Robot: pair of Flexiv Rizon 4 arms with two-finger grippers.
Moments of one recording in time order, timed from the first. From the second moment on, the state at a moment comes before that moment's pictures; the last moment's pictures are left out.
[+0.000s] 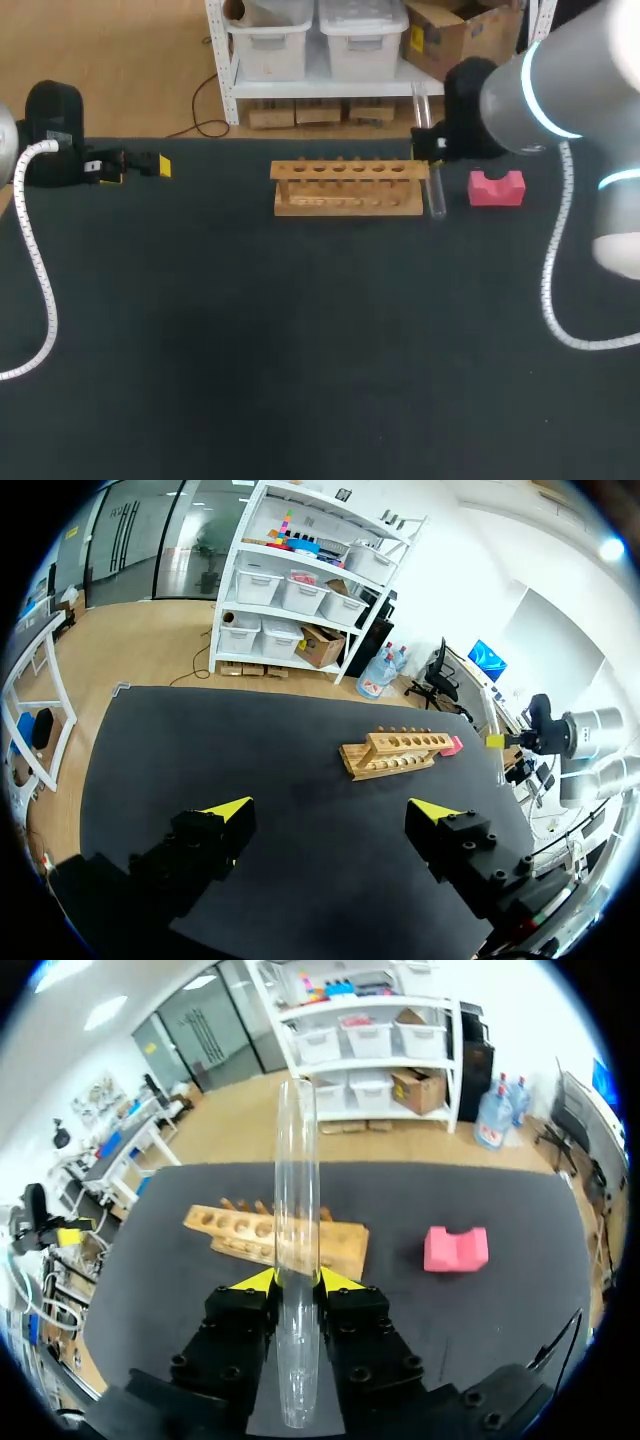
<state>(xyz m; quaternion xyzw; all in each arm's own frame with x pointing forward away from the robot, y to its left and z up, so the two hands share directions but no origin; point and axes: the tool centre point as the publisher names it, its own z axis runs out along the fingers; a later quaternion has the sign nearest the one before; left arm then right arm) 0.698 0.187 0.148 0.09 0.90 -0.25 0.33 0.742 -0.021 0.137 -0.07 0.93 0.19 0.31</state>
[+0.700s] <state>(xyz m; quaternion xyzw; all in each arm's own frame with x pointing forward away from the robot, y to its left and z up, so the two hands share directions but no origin) 0.698 0.187 0.148 0.09 0.90 -0.25 0.33 0.758 -0.008 0.152 -0.15 0.90 0.21 0.34</state>
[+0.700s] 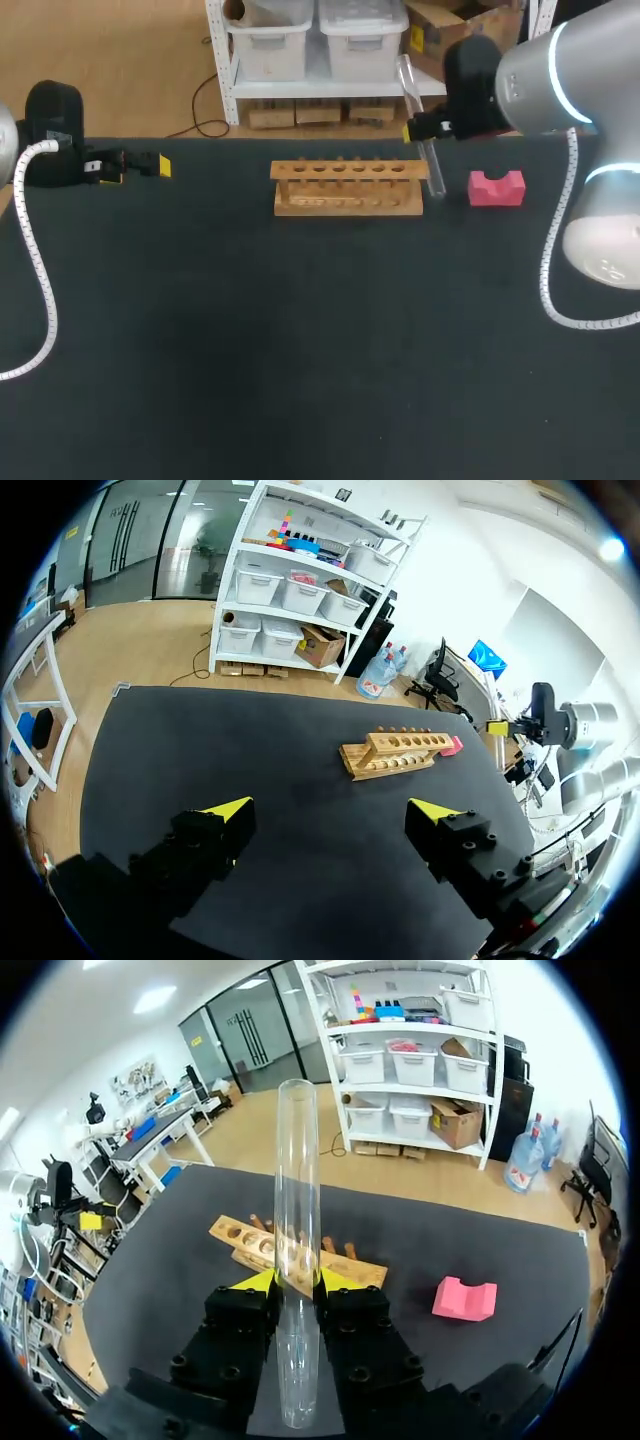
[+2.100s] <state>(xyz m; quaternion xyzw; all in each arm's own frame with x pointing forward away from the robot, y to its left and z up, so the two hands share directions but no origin) 0.698 0.187 0.148 0.09 0.90 -0.25 0.33 0.761 -0.009 0.164 -0.15 0.84 0.26 0.45</state>
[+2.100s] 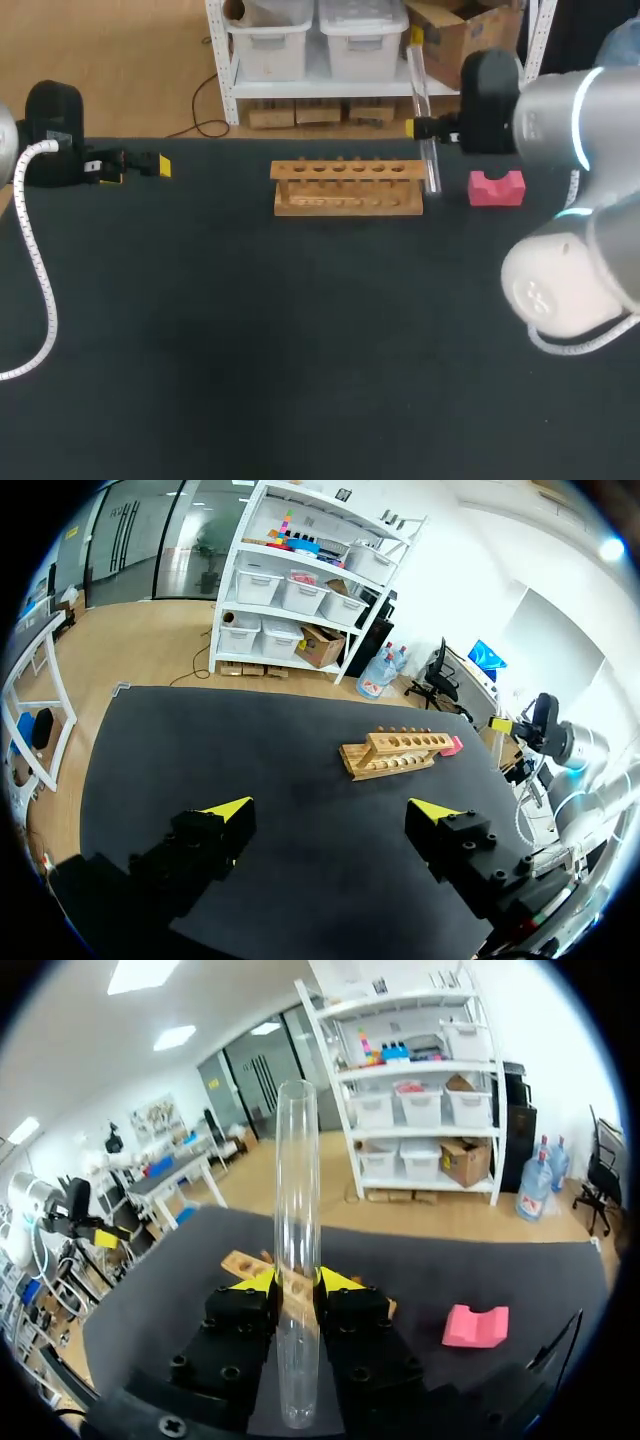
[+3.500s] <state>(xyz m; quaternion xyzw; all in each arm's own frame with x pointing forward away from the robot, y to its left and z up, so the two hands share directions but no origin) 0.698 0.187 0.148 0.09 0.90 -0.25 0.33 0.785 -0.001 0.204 -0.28 0.68 0.41 0.54</state>
